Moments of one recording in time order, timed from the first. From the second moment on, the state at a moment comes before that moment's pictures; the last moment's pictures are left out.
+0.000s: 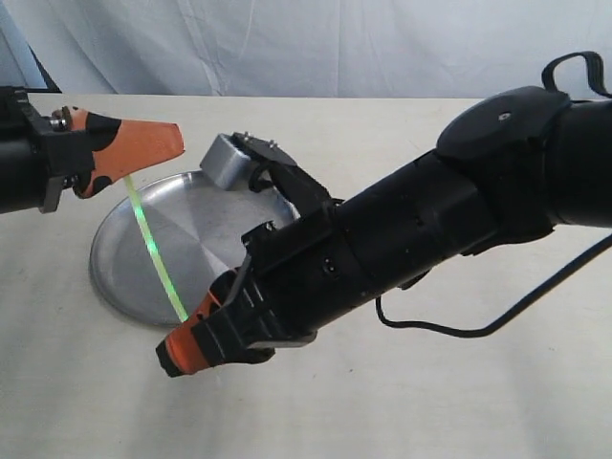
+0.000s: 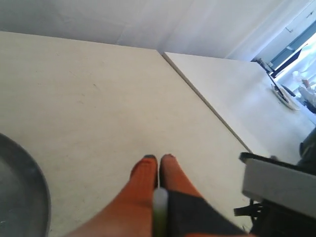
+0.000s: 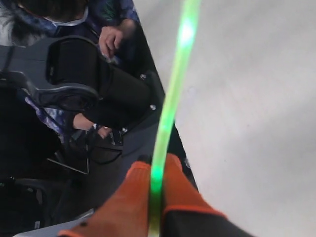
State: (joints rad) left arm -0.20 1.06 -0.56 -1.69 0.78 1.33; right arm 0.64 1.57 -0.91 1.36 0.91 -1.06
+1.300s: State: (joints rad) left arm -0.20 1.07 -0.61 -1.72 0.96 1.14; right arm 0.65 1.52 -0.91 1.07 0.36 -0.86
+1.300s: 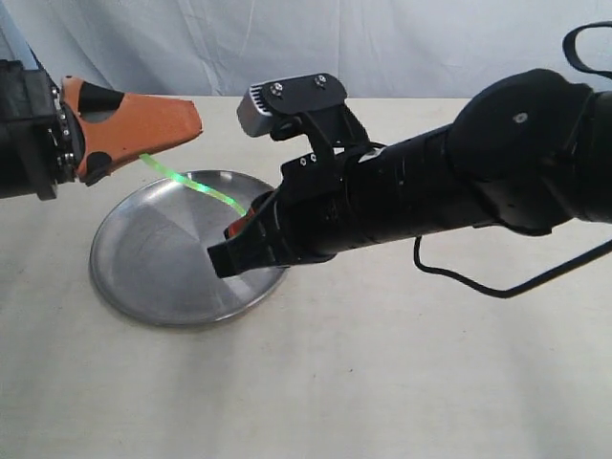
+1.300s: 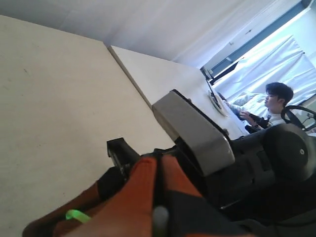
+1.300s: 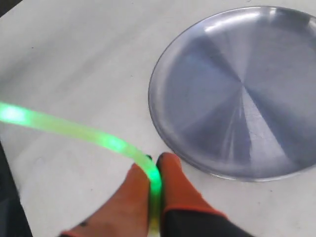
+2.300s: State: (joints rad) left arm -0.19 1.19 -0.61 -1.77 0.89 1.37; right arm 0.64 1.38 -0.90 1.04 0.60 -0.83
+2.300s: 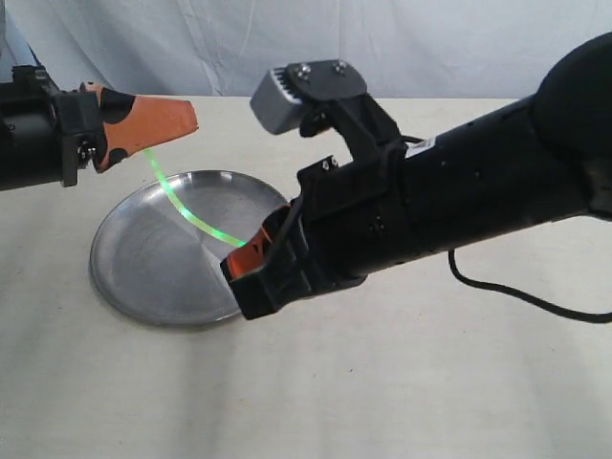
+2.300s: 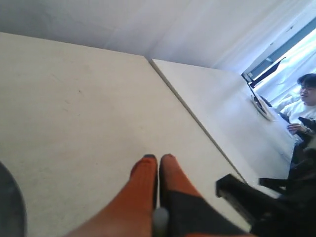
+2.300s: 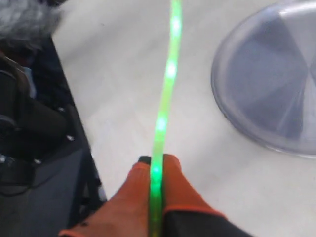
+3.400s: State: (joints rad) left arm -0.19 1.18 -0.61 -1.69 0.87 1.34; right arm 0.64 1.56 -0.90 1.07 0.40 -0.87
